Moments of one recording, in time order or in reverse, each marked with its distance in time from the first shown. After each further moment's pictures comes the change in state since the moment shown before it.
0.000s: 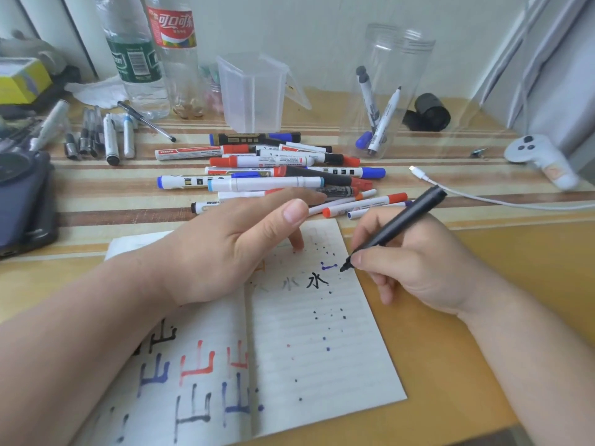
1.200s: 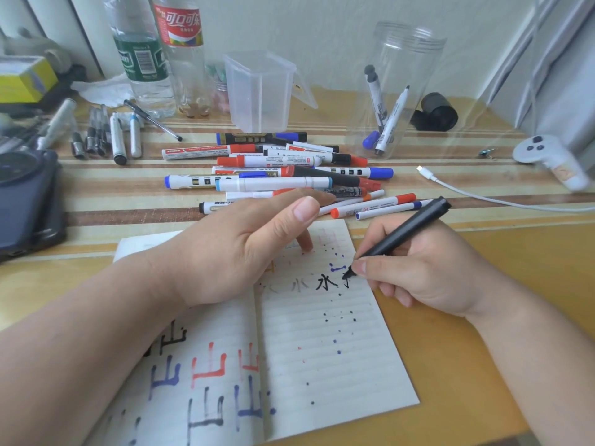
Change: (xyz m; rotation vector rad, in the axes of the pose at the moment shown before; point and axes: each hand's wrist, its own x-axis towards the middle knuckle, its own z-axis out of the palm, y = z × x) left_hand -0.001 0.003 0.000 -0.008 -0.001 0.021; right_hand -0.002 -0.009 0.006 -0.078 0.003 0.019
